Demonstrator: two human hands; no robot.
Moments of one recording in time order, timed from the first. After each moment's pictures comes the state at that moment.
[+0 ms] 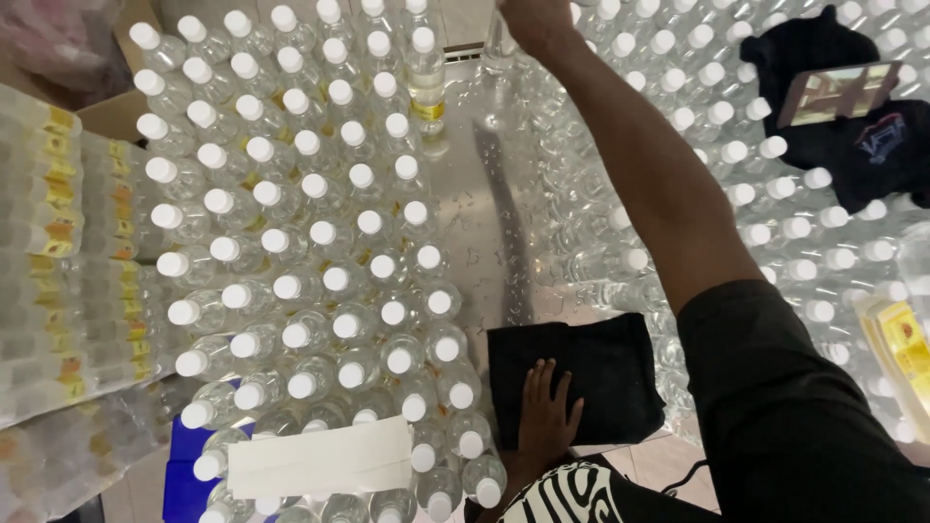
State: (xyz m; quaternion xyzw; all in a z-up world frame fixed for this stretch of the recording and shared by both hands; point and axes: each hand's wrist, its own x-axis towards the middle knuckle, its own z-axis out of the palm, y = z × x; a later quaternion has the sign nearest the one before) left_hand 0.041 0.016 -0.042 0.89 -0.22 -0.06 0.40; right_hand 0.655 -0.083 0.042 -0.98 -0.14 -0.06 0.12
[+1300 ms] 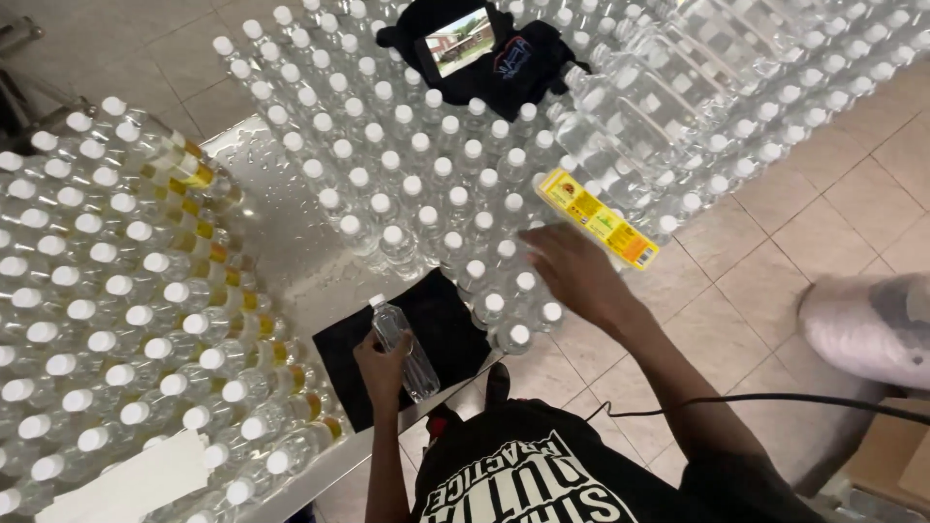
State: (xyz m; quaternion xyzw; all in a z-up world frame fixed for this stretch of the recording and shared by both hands) left_hand 0.082 -0.019 0.041 0.82 0.08 -0.19 0.54; right_hand -0.003 -0.362 0.232 -0.98 -0.02 -0.09 0.20
